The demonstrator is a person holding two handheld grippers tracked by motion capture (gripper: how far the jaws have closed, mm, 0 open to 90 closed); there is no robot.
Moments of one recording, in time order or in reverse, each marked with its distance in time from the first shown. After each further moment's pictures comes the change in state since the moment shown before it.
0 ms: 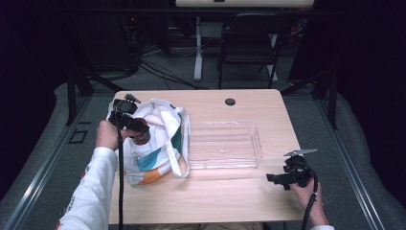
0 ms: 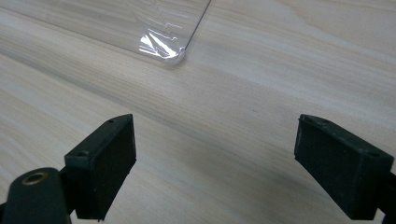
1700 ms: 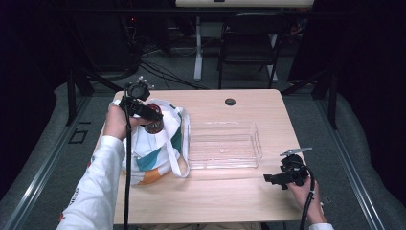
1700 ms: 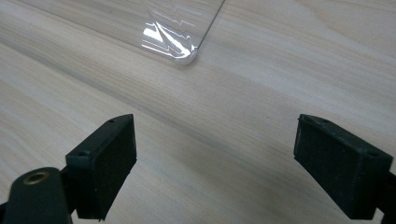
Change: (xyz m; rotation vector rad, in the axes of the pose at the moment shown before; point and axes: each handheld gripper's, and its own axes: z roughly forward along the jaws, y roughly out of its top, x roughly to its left) left arm -0.042 0.038 -0.040 -0.080 -0.059 0.106; right arm 0.005 0.006 0.006 0.033 0.014 -0.043
